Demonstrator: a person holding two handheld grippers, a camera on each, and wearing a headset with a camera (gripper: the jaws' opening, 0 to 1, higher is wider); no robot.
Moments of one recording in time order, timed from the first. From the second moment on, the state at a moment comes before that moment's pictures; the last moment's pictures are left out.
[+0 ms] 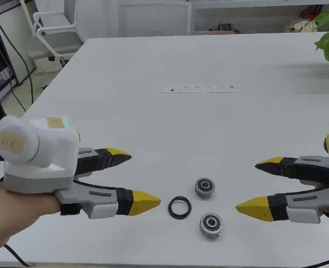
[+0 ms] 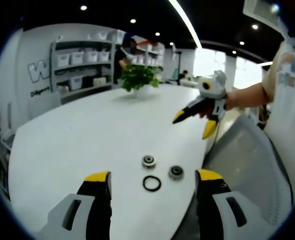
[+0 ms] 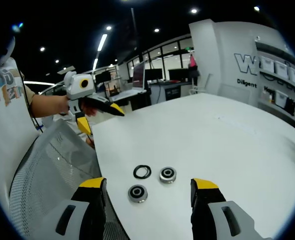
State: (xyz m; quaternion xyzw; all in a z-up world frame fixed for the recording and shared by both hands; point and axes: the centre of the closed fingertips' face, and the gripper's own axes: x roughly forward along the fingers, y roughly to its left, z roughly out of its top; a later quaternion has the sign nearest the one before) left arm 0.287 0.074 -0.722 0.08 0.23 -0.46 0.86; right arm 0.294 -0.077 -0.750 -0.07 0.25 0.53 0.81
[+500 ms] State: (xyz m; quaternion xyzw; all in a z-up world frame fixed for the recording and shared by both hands) left arm 0.272 0.078 -0.721 0.07 0.22 -0.45 0.86; right arm 0.282 -0.099 -0.749 -0.07 0.25 0.50 0.82
